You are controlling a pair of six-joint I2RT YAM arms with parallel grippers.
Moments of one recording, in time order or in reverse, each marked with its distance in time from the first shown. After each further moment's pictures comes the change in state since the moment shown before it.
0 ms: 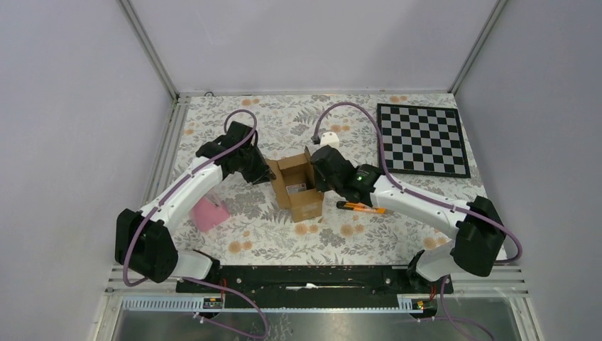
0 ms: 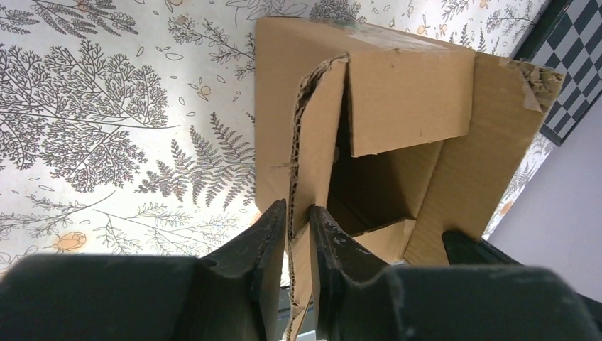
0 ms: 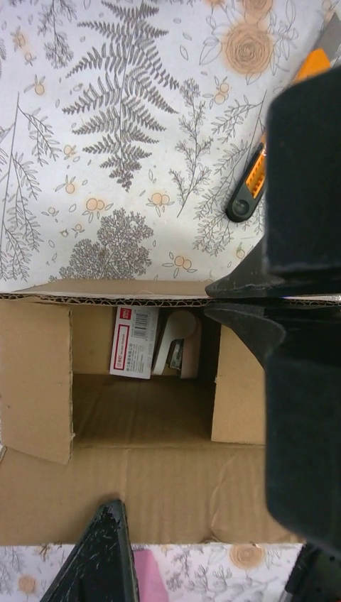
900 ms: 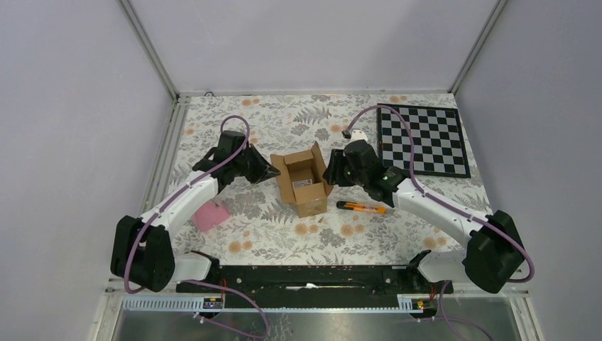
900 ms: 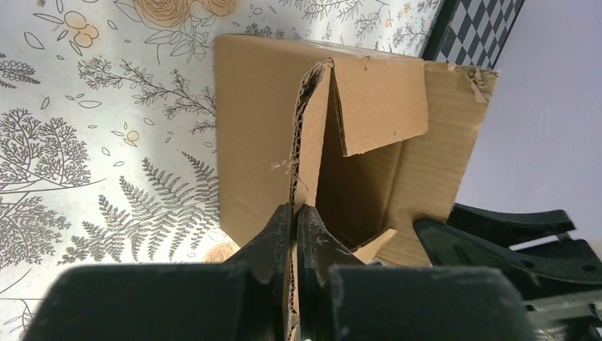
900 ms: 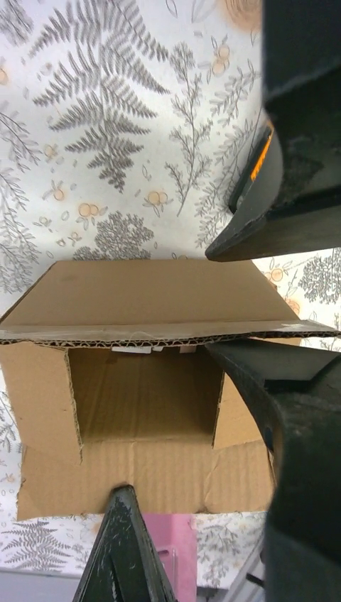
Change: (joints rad) left arm 0.074 -0.091 -0.261 0.414 0.163 -0.064; right arm -0.239 -0.157 -0.255 0.233 -0.308 0.115
